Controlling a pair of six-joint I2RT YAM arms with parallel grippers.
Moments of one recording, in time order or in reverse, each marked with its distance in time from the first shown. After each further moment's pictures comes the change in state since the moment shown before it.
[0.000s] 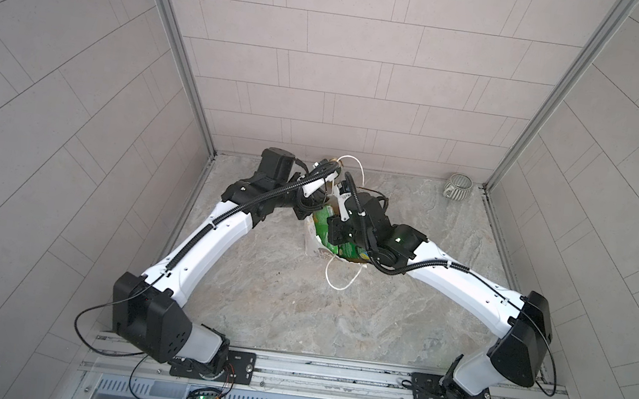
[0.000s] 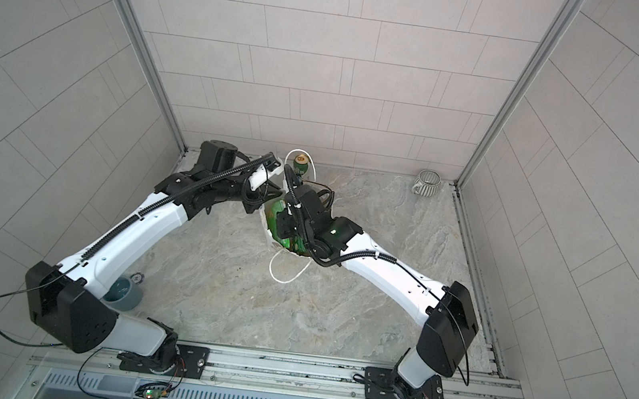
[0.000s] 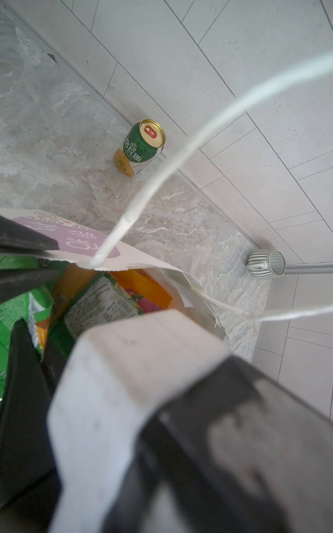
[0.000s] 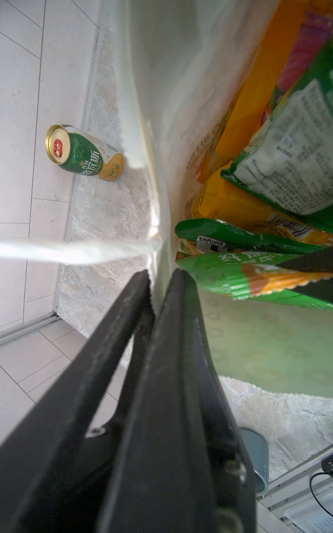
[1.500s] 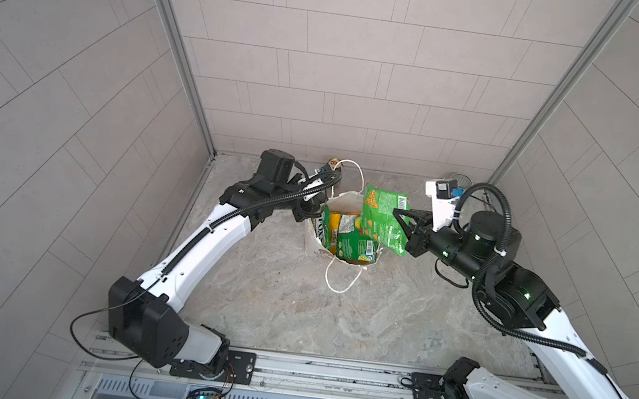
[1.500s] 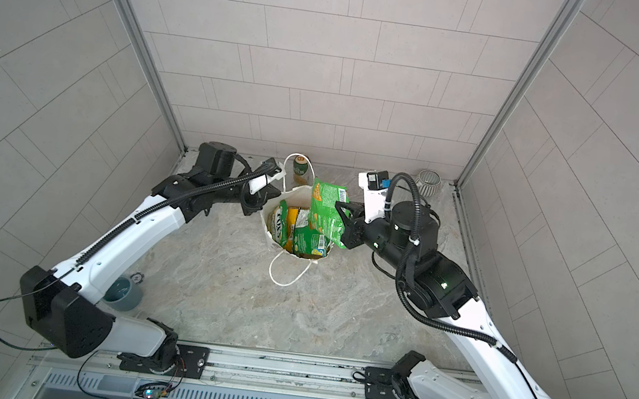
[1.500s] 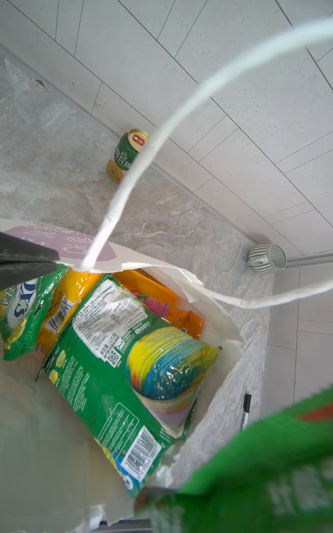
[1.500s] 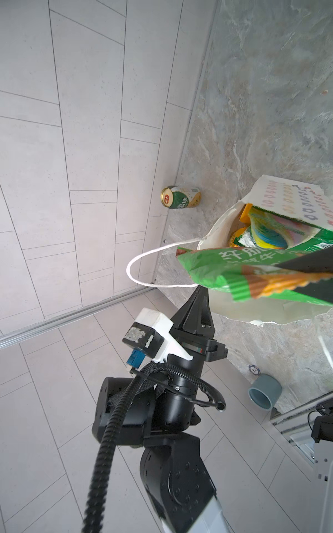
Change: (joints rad) left arm -0.011 -0.026 -0.017 -0.011 -0.018 0.109; right arm -0.220 -0.642 -0.166 -0.072 -0.211 -0.121
